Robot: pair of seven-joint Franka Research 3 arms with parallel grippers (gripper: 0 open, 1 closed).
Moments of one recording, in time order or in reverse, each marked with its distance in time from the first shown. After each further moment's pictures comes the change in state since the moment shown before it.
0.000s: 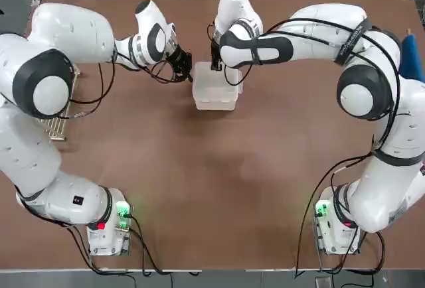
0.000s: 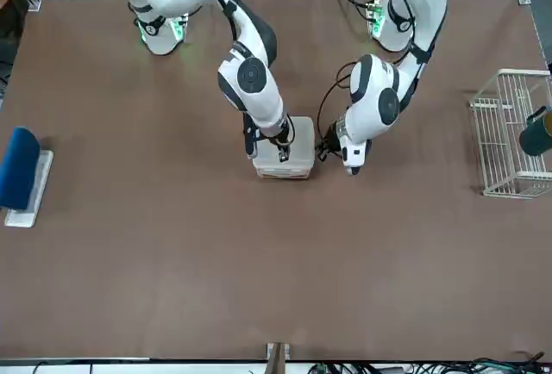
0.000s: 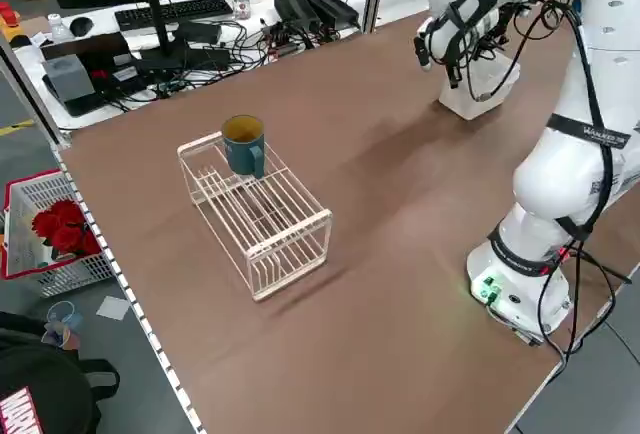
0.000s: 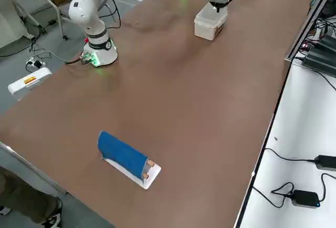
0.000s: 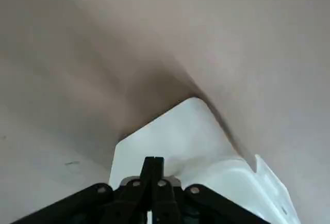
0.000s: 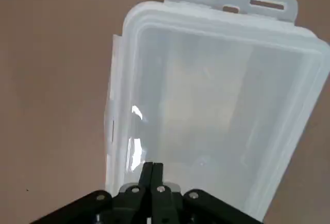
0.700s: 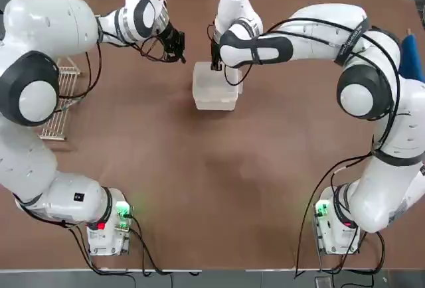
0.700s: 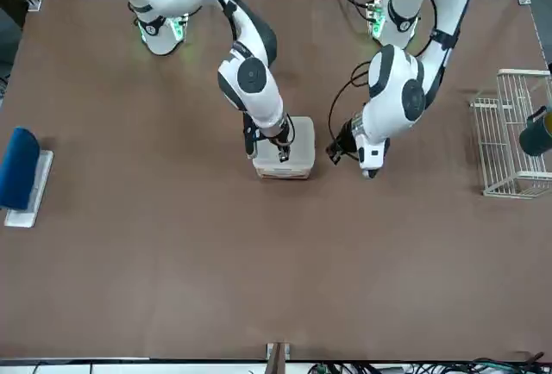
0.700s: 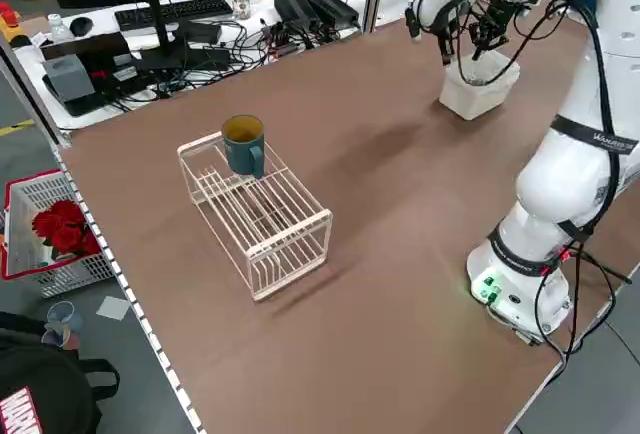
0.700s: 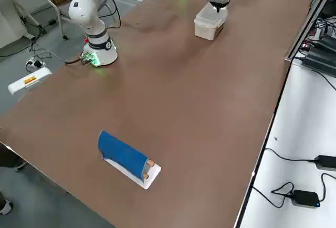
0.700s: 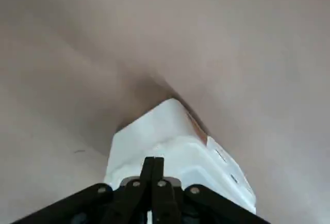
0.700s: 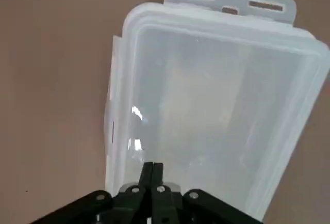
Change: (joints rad) left arm 0.057 -0.087 -0.007 0.080 0.082 -0.152 -0.077; right arm -0.002 -0.001 0.000 0.009 0.000 -0.028 -0.005
